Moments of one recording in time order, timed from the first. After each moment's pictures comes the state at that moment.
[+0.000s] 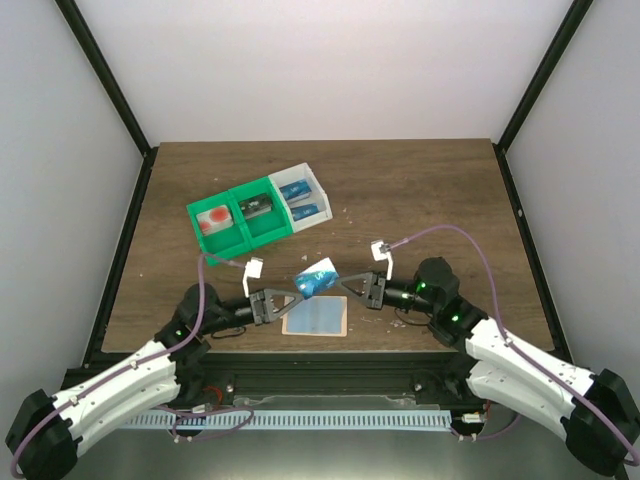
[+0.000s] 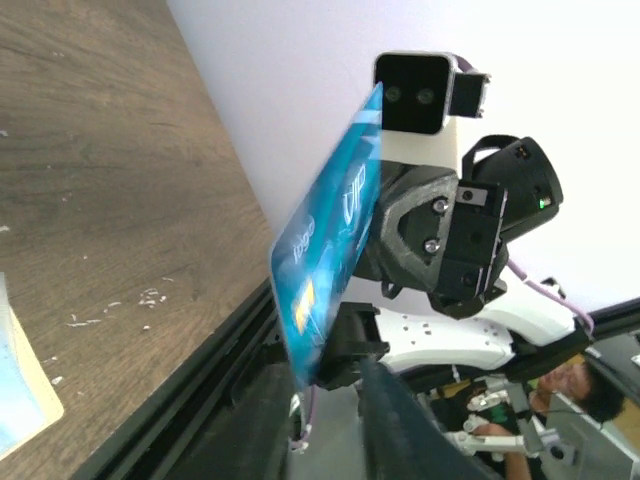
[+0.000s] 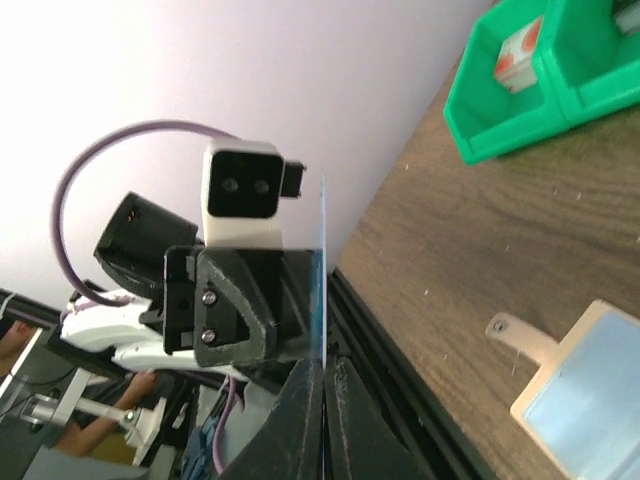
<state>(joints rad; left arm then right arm) -0.77 0.64 0.20 0.42 0.54 -1.11 0.72 0.81 0.39 0.32 -0.60 0.91</state>
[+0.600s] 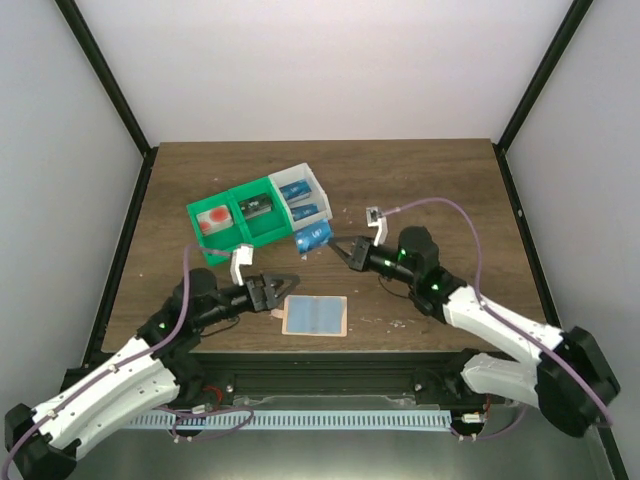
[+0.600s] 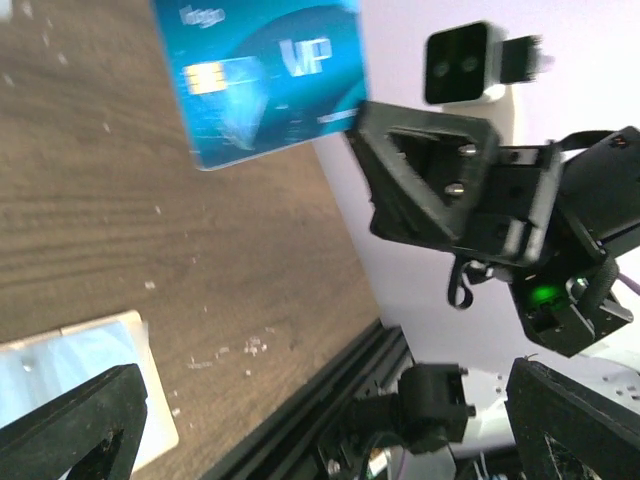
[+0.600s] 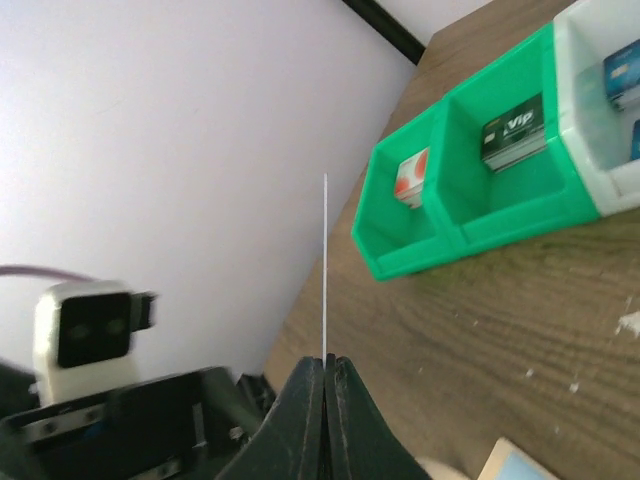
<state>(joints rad) -0.77 0.60 0.40 -0.01 0.33 -0.97 0.67 1.05 0.55 0.37 -0.42 0.88</state>
